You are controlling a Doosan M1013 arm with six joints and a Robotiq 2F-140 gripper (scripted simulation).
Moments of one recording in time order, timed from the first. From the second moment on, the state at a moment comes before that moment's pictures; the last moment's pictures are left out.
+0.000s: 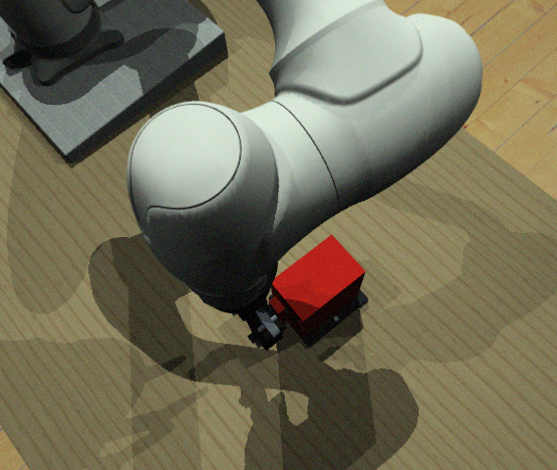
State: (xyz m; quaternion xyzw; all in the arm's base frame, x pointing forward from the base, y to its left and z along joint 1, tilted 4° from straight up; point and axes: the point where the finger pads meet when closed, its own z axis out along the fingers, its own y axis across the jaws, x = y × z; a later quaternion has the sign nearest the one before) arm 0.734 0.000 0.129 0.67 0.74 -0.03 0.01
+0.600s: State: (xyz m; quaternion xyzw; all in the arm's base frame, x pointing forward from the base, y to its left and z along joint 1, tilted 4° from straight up) arm 0.735 0.002 0.165 0.67 0.74 -0.03 0.01
